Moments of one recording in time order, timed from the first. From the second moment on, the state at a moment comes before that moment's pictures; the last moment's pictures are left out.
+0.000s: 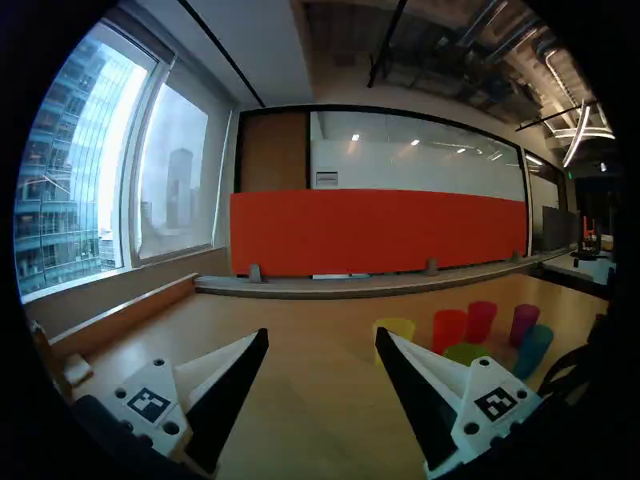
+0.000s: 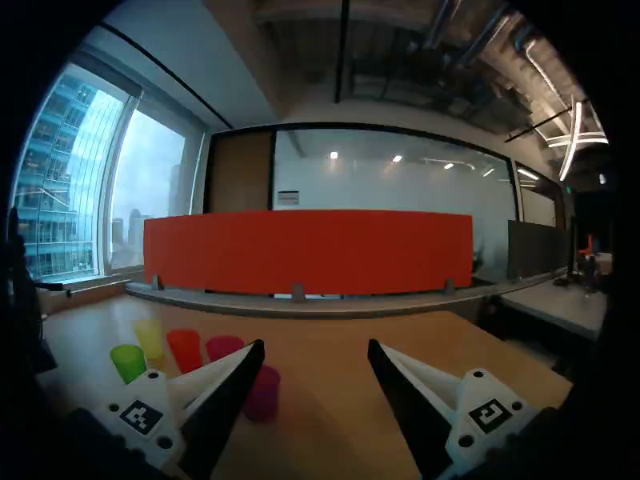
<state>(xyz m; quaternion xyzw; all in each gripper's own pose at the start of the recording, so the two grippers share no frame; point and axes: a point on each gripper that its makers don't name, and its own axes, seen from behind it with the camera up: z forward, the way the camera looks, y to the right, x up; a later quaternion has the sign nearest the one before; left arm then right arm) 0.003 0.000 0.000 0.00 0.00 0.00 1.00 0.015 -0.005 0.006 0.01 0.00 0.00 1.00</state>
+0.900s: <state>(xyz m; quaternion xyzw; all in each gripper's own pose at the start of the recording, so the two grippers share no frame) 0.150 0.021 -0.001 -0.07 0.01 0.01 1.00 0.154 -0.023 0.023 0.05 -0.01 0.00 1.00</state>
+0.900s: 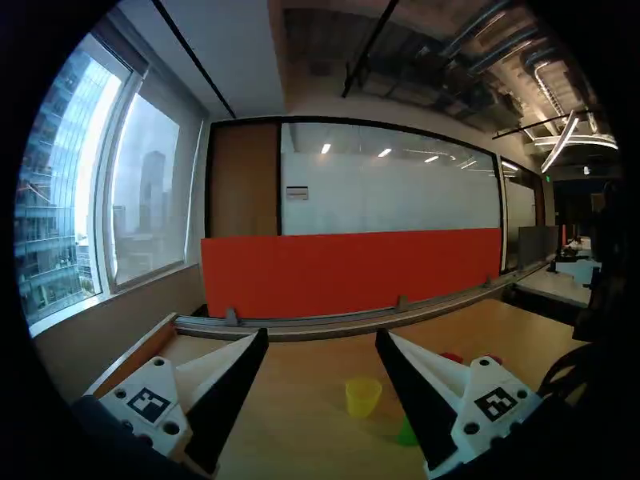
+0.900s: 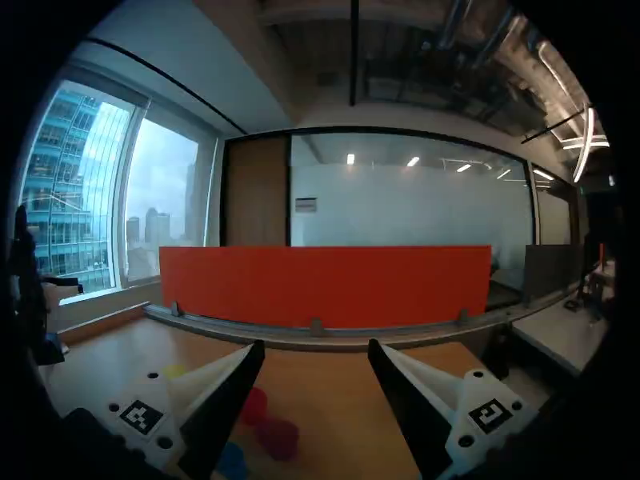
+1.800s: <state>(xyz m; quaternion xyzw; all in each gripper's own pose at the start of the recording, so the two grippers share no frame) 0.177 0.080 -0.006 -0.23 0.01 -0.02 0.97 0.172 -0.093 0.009 0.21 -0.01 -0.01 0.98</state>
